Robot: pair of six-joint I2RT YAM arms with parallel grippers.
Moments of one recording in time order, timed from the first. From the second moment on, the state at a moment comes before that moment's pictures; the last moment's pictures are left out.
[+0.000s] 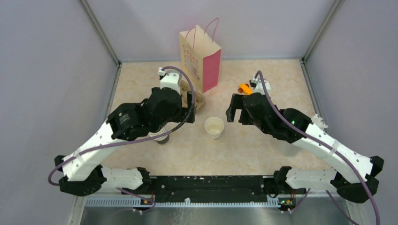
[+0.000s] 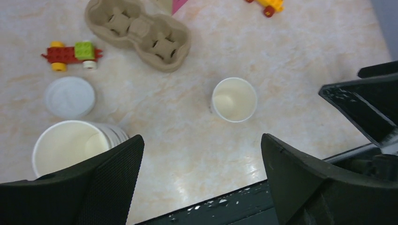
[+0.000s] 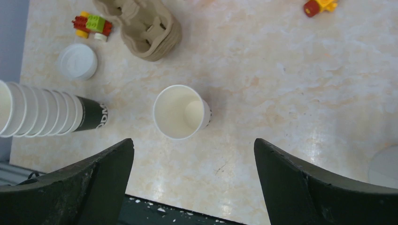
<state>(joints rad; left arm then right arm) -1.06 1.15 1.62 -1.06 -0.54 -0.60 0.98 1.07 1.30 -0.91 0.56 0.77</state>
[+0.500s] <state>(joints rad) -0.31 1.43 1.86 -1.25 -0.38 -0.56 0.96 1.10 1.33 -0.83 0.29 0.61</state>
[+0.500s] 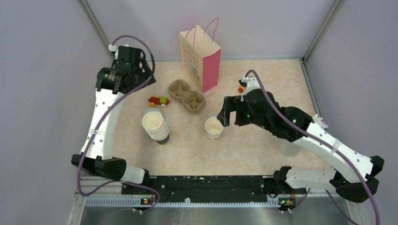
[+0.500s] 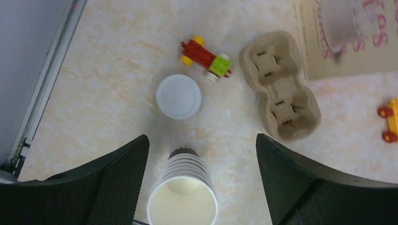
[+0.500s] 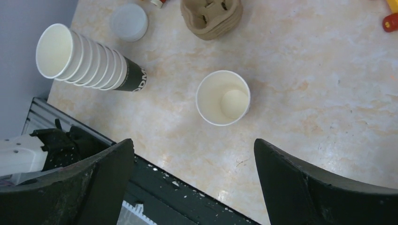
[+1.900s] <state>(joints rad) 0.21 1.60 1.09 -0.59 0.08 -0.52 0.96 1.13 1.39 -0.88 0.23 0.64</state>
